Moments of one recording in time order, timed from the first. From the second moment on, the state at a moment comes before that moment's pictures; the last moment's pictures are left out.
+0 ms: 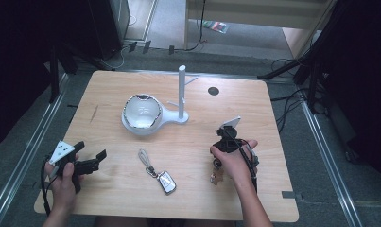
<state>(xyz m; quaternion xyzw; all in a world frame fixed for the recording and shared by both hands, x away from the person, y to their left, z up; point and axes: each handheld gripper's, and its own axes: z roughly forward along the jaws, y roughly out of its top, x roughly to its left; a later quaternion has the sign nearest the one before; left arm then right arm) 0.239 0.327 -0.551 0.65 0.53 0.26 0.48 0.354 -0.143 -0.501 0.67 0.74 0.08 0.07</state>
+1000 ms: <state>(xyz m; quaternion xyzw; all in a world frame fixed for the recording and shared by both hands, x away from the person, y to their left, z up) 0.239 0.327 -0.551 0.65 0.53 0.26 0.48 0.353 -0.144 -0.506 0.64 0.76 0.06 0.06</state>
